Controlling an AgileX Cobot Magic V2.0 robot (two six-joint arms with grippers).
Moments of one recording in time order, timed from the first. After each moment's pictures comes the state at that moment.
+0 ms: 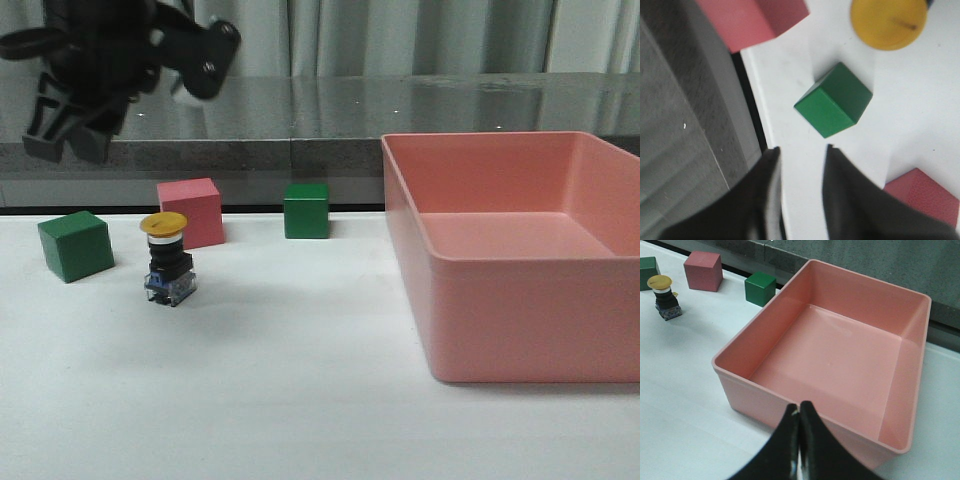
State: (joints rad) left arm -0.56 1.79 -1.45 0.73 1.01 0.65; right arm 0.15 0.40 -0.46 0.32 0.56 -0.47
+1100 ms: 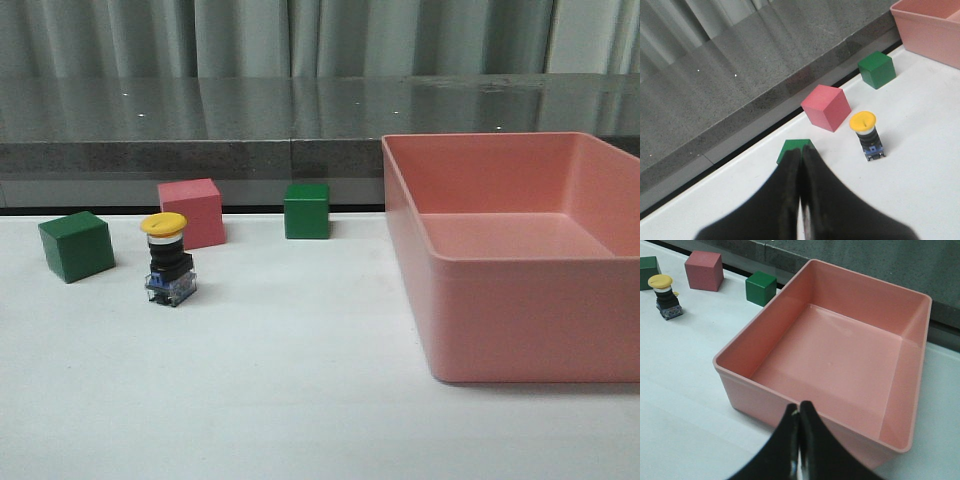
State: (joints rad) left arm -0.30 0.56 -0.39 -0.03 0.17 0.50; right arm 0.15 0.40 -0.46 0.32 0.56 -0.47
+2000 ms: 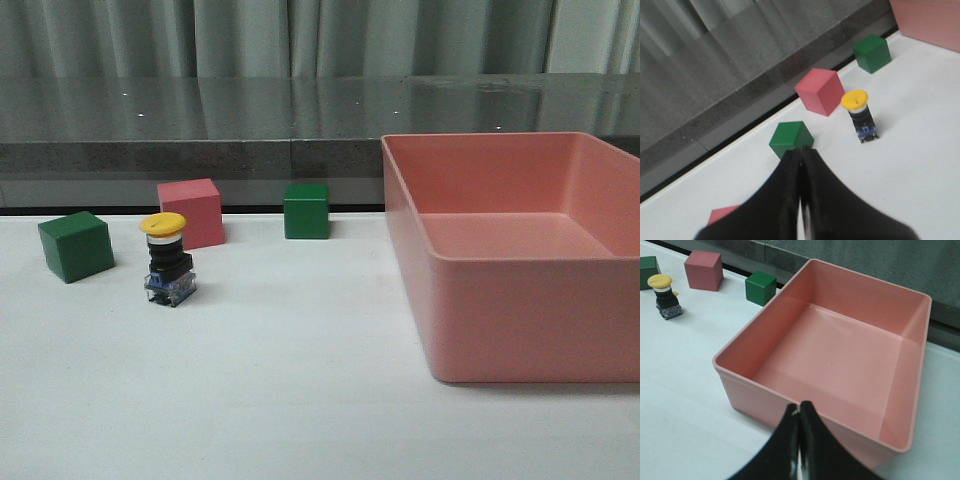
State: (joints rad) left arm -0.30 0.47 -0.25 -0.03 0.10 0.50; right arm 0.15 0.40 -0.46 0.32 0.57 -0.47
